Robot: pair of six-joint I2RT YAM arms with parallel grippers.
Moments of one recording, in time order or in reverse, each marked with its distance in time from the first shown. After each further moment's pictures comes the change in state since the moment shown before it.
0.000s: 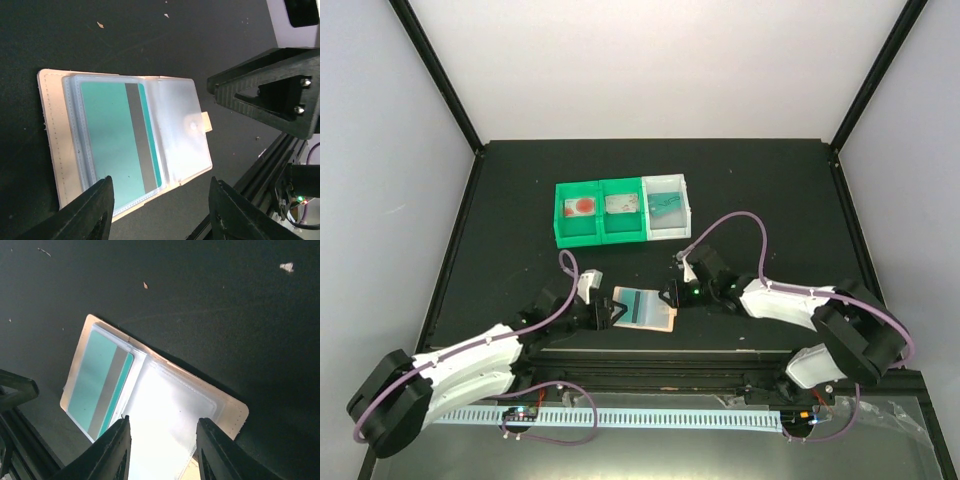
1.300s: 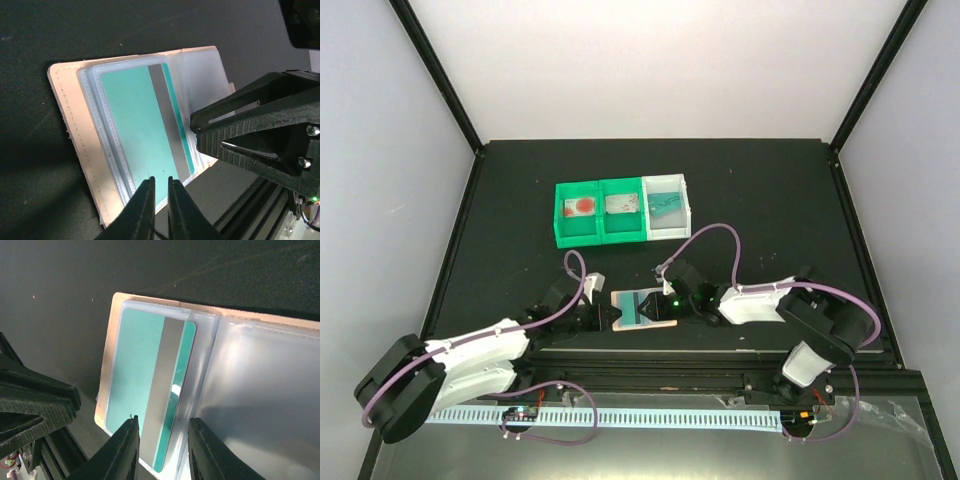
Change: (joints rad) left arm -0.005 0.110 0.018 -0.010 0.002 -0.024; right arm 0.156 0.166 0.001 0.233 -0.027 0.180
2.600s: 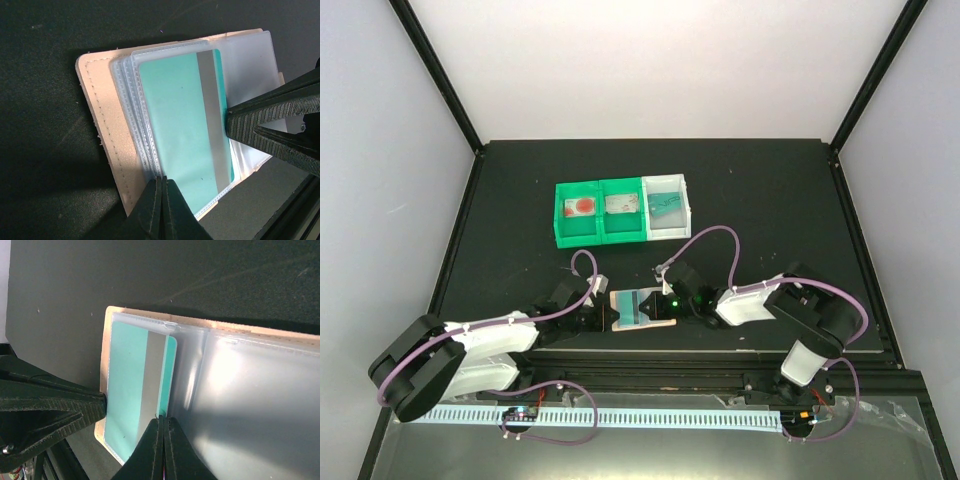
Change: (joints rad) left arm 0.000 0.153 0.030 0.009 -0.054 0.074; right arm -0.002 0.064 -0.023 0.141 0.007 0.042
